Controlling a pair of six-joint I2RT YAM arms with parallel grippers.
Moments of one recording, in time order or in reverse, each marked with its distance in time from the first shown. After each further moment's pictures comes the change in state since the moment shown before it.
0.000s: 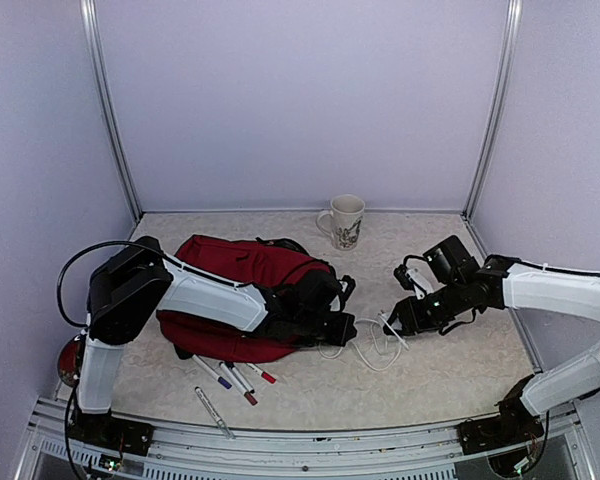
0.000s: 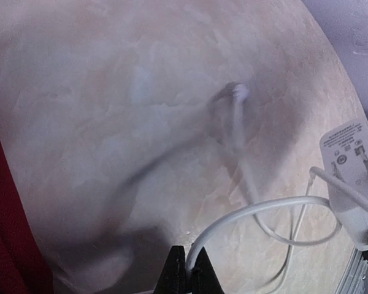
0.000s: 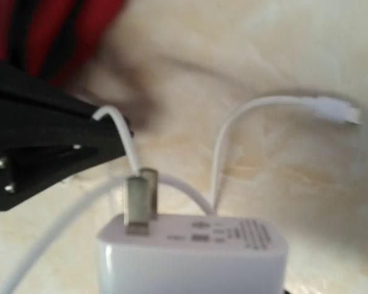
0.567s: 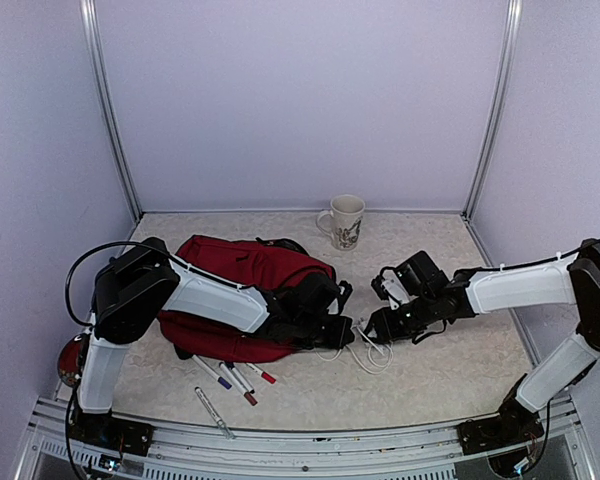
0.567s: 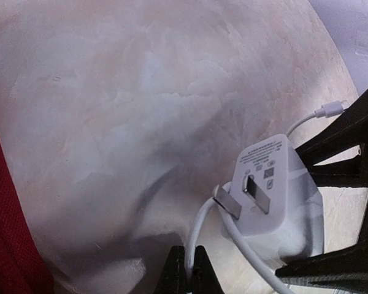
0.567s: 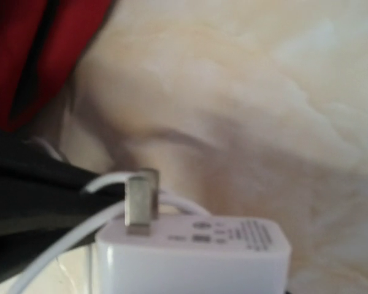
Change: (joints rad) left arm 0.011 0.032 -0.004 0.005 0.041 -0.040; right arm 0.093 0.235 -0.010 0.254 0.078 0.057
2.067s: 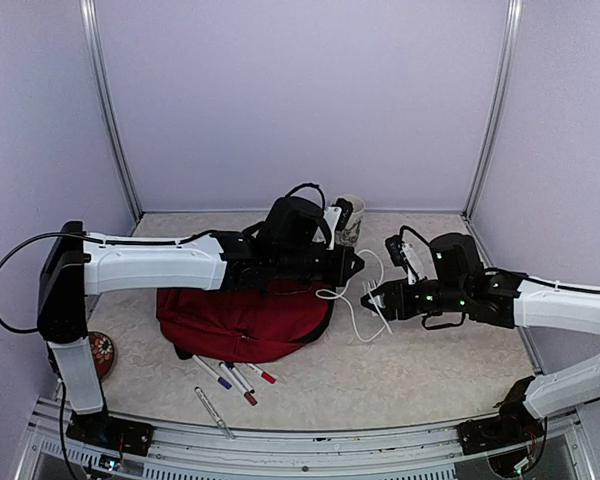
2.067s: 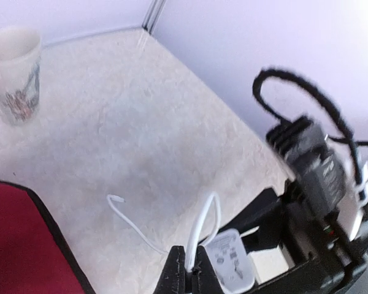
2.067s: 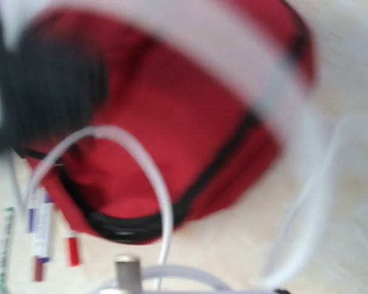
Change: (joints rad) left arm 0.012 -0.297 0.110 -0.102 -0.094 0.153; right arm 0.040 -0.342 -0.063 0.154 0.018 -0.005
